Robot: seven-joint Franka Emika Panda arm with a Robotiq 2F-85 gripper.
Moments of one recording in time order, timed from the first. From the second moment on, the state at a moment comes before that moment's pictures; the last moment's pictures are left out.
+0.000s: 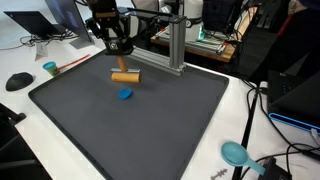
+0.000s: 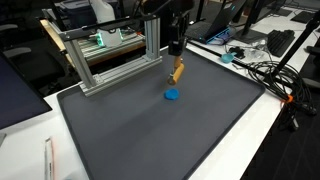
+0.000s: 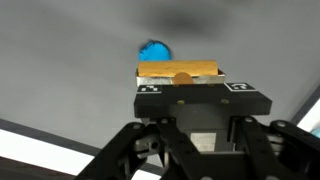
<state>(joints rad) -0.05 0.24 0.03 -1.87 0.05 2.15 -0.46</state>
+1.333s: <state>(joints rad) -0.10 0.38 0.01 -1.86 0.07 2.24 -0.31</state>
